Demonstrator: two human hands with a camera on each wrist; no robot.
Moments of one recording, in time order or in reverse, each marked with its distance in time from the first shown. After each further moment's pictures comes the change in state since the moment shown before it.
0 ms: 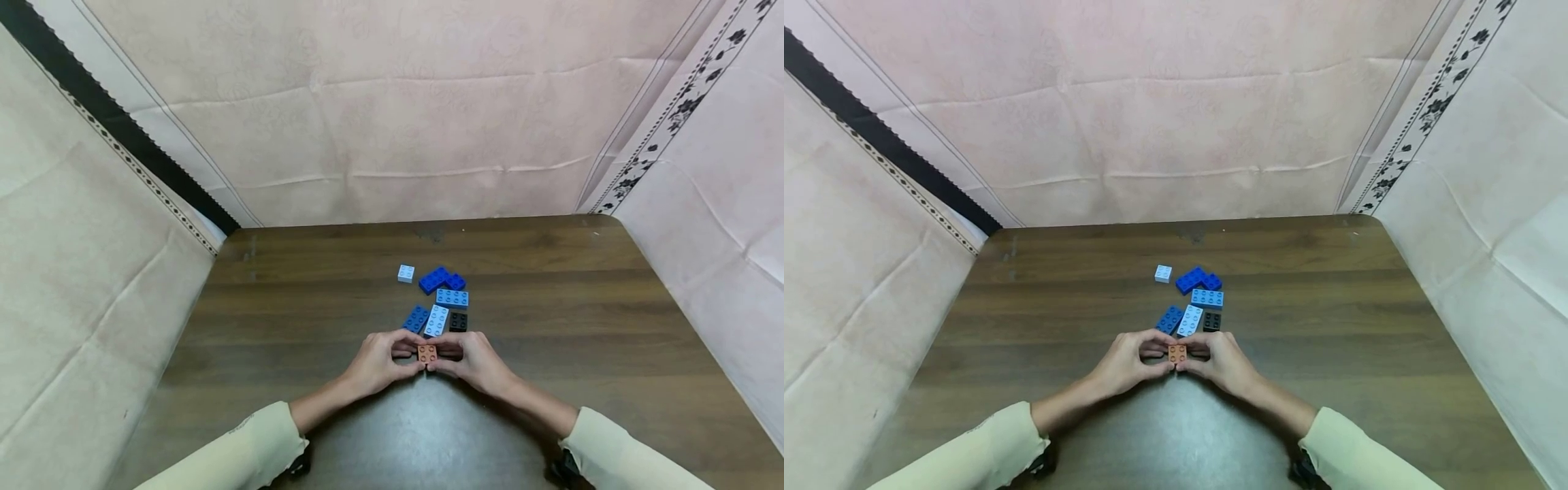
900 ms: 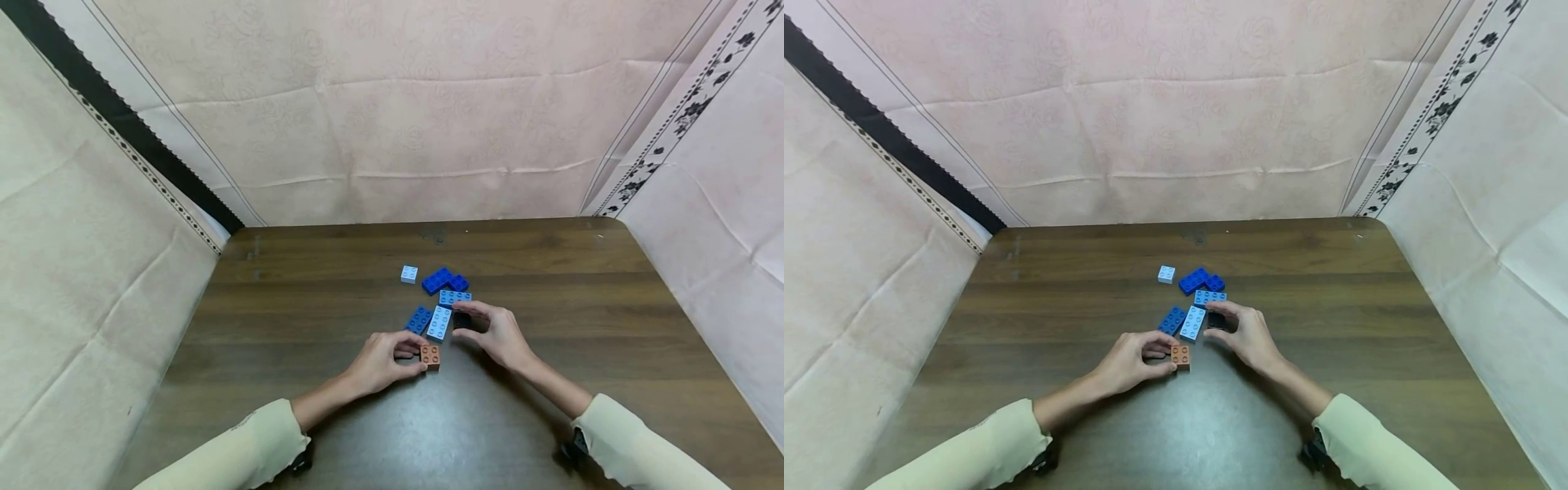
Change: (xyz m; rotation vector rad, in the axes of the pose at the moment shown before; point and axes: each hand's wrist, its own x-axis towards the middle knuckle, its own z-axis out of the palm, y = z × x) left_hand 0.003 0.000 -0.005 0.017 -0.061 -0.090; right_hand 0.014 0.022 -0.041 -0.171 0.238 0.015
